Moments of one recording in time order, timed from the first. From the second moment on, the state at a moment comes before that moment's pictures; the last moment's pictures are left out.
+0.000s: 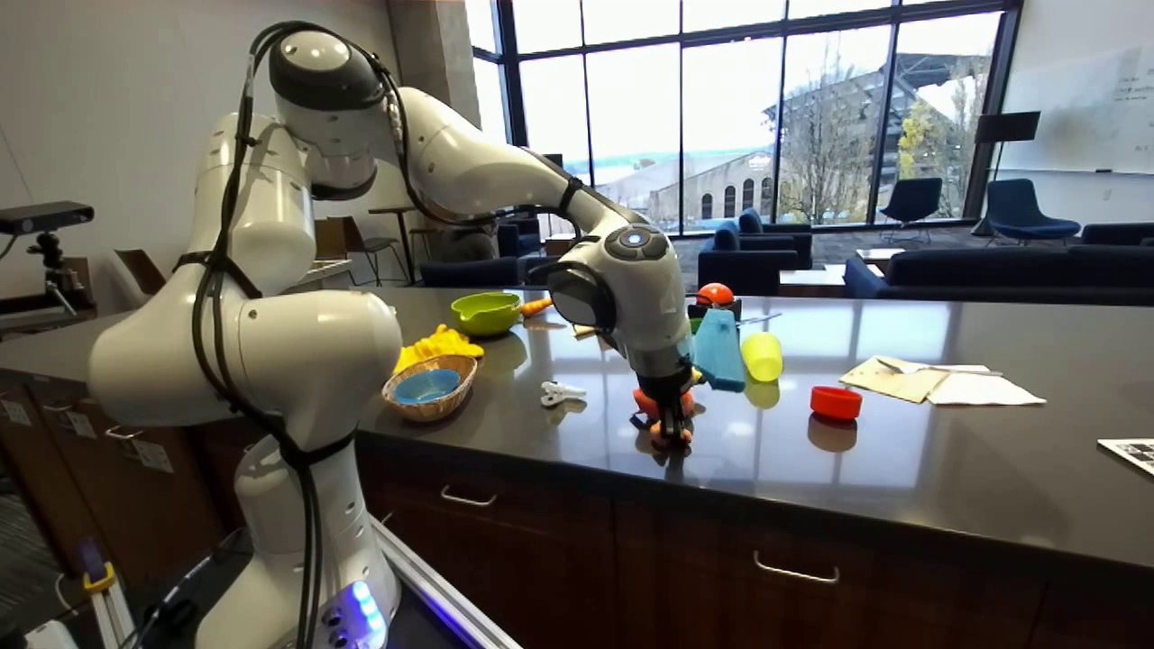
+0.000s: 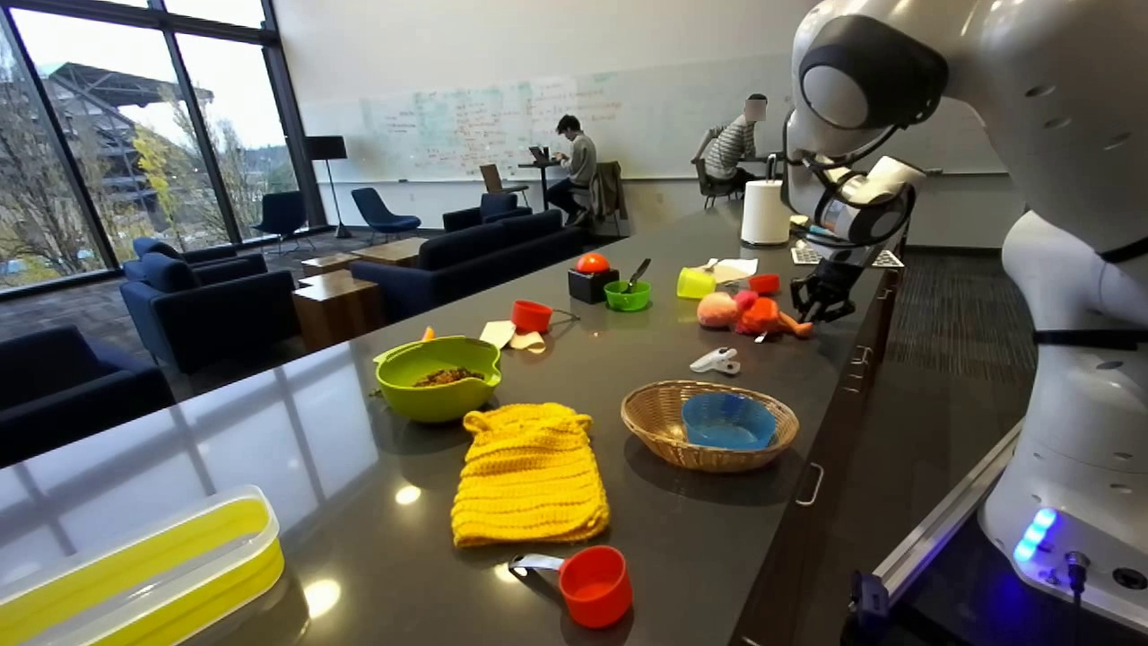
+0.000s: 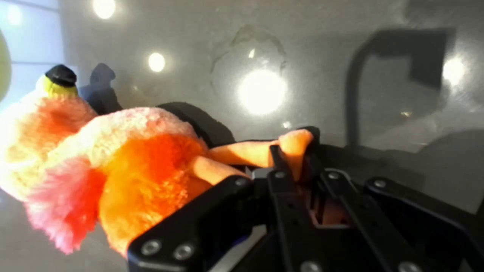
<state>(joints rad) 1.04 0.73 -1.49 -2.53 1.58 2.26 2.60</state>
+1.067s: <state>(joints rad) 1.53 0.88 -2.09 -2.60 1.42 1.97 2.60</state>
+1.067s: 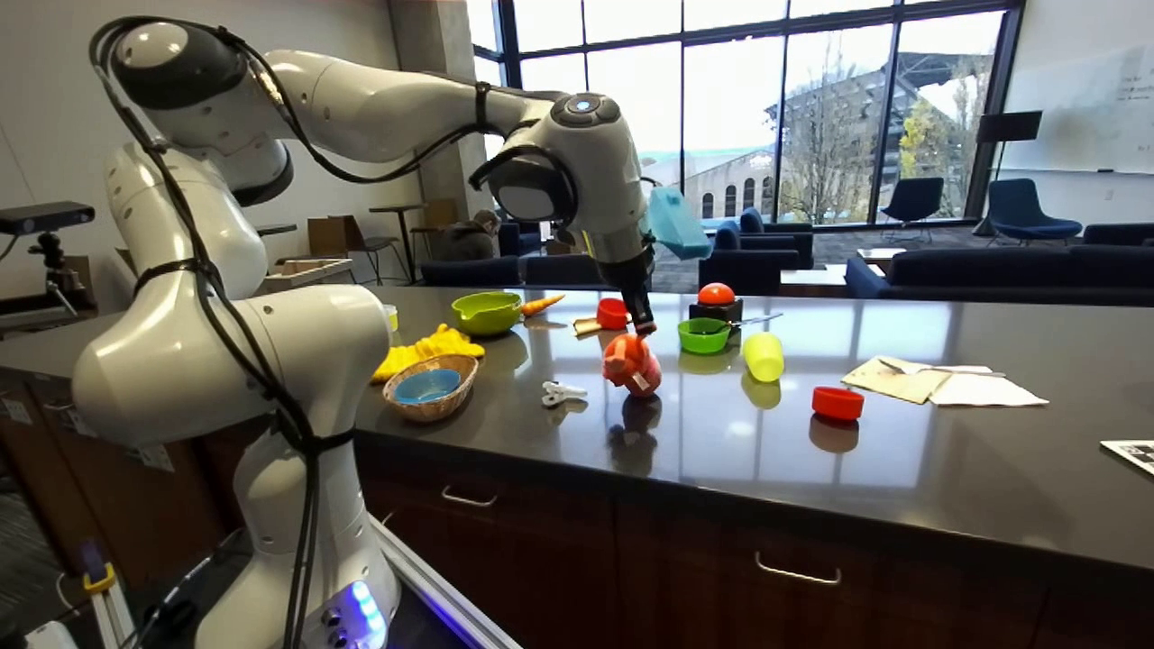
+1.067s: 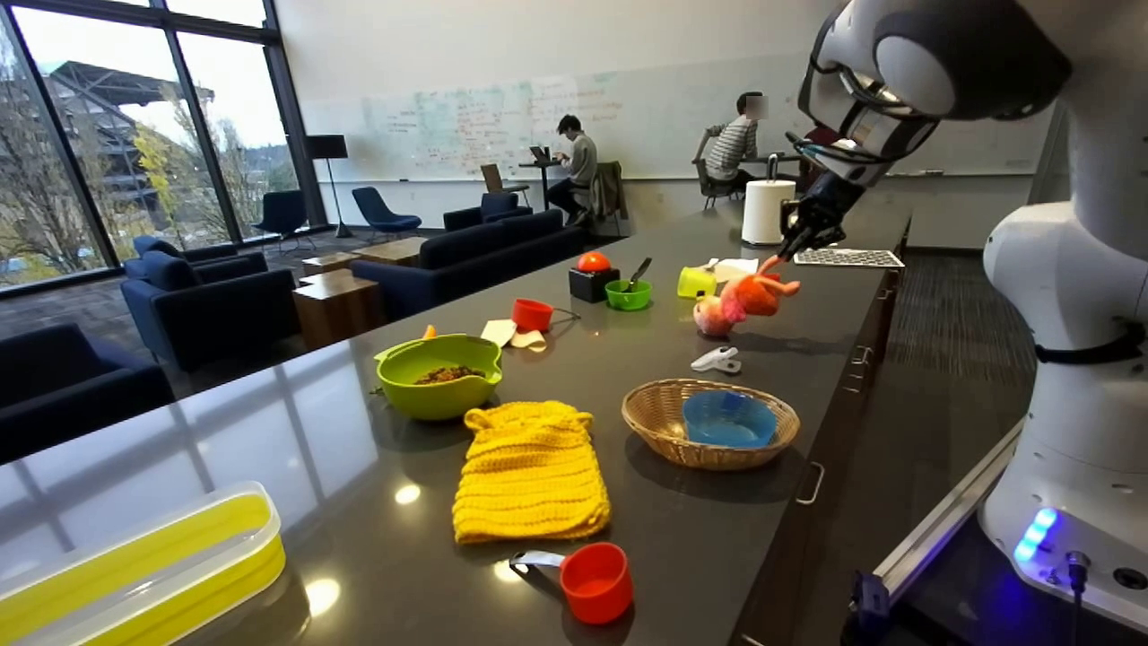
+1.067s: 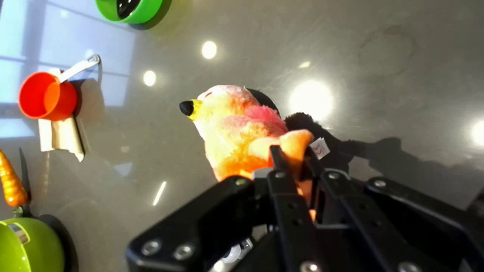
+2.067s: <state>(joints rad) 1.48 1.25 -2.44 -2.51 1.09 1.06 2.57</state>
